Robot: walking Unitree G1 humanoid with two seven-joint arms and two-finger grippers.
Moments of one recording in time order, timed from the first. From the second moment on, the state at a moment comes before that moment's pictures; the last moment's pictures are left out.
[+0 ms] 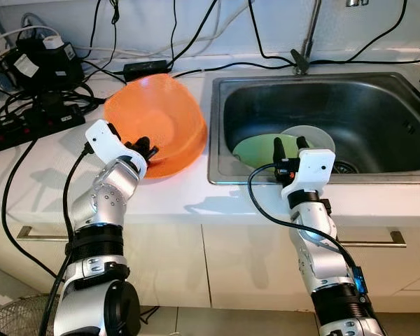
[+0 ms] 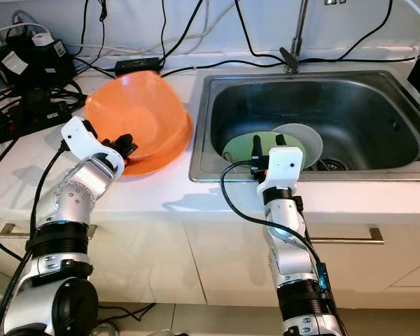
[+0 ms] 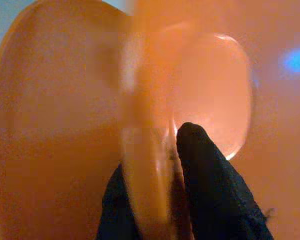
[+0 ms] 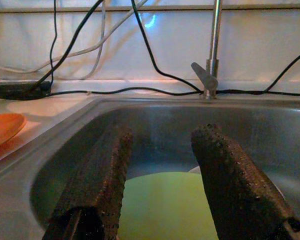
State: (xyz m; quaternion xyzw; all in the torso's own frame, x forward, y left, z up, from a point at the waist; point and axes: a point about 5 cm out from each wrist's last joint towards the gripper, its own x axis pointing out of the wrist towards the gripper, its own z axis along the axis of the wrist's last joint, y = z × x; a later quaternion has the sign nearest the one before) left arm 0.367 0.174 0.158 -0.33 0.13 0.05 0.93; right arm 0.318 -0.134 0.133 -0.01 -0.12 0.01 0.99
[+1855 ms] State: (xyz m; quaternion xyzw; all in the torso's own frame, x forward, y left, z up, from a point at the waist) left arm 0.354 0.102 0.205 -0.32 -0.06 -0.12 0.94; right arm 0.338 -0.162 0.188 0.00 -0.16 0.05 0.99
